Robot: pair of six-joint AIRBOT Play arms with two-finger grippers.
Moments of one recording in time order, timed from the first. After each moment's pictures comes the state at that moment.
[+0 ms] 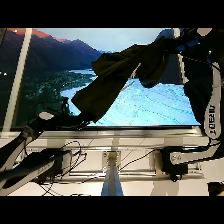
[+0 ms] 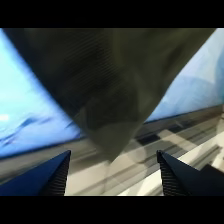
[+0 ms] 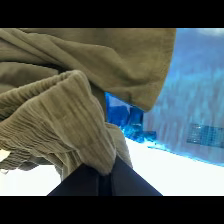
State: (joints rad) left arm -0.17 -1.07 0.26 0.36 -0.83 -1.14; right arm 0.02 -1.57 1.79 -1.40 1.27 1.48
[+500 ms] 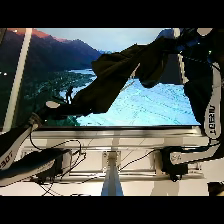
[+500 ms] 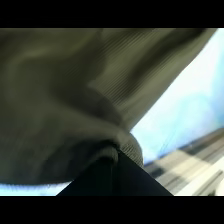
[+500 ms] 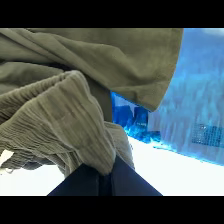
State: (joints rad) left arm -0.24 -1.22 0.48 0.29 -0.74 -1.05; right arm 0.02 -1.57 1.79 -1.39 1.27 1.48
